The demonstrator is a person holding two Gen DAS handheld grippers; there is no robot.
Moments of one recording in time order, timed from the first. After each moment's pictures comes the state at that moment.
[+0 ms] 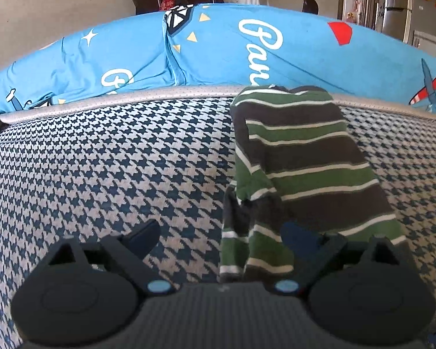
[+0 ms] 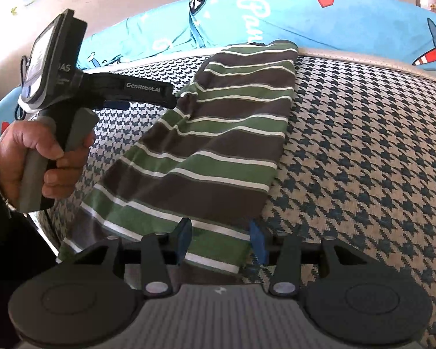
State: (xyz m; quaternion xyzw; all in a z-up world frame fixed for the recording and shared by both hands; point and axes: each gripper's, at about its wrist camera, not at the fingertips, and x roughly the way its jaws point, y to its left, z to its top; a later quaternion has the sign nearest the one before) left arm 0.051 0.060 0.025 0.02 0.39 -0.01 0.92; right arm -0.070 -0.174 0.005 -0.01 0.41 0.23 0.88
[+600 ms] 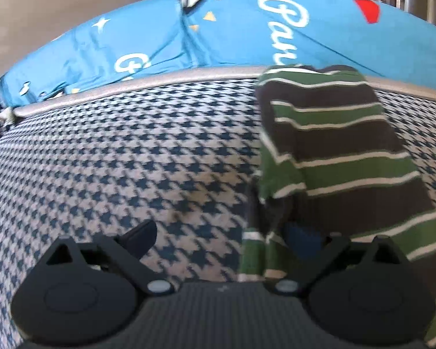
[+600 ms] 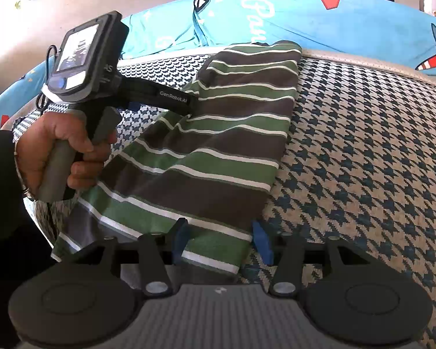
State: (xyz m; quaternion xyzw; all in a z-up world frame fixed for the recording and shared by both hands) left arm 0.070 0.063 0.006 0.04 0.41 0.05 0.91; right arm -0.070 -0.169 0.001 -0.02 0.41 0.24 0.88
